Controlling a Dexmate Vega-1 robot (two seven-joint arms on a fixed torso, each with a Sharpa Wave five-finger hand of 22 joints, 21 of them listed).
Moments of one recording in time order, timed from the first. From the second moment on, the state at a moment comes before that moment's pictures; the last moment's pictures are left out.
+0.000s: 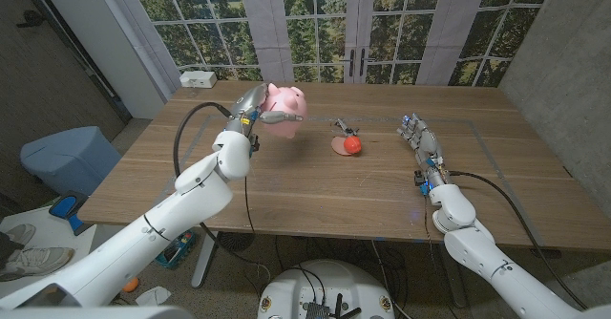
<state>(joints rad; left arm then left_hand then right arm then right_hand) 0.94 0.72 0.51 -2.17 0.36 0.67 0.28 0.82 -0.38 0.39 -0.17 0.30 0.33 0.19 0.74 0.26 0.69 0.23 0.36 0.49 0.88 0.25 0.41 0.42 0.70 0.05 1.09 0.19 -1.09 -0.49 -0.33 -1.39 0.50 0.55 -0.14 0.26 0.15 0.38 -0.09 0.18 0.32 0.08 0.19 0.18 0.29 0.06 0.20 0.20 0.19 0.00 0.22 0.33 0.40 0.00 0.21 0.17</state>
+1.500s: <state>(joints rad) 0.98 0.66 0.50 -1.99 0.34 0.29 0.69 0.82 -0.38 0.39 -0.17 0.30 0.33 0.19 0.74 0.26 0.70 0.23 0.34 0.51 0.88 0.25 0.39 0.42 0.70 0.05 1.12 0.18 -1.05 -0.47 -0.35 -1.35 0.51 0.54 -0.14 0.26 0.15 0.38 -0.09 0.18 0.32 0.08 0.19 0.18 0.29 0.06 0.20 0.20 0.19 0.00 0.22 0.33 0.40 0.00 0.21 0.17</state>
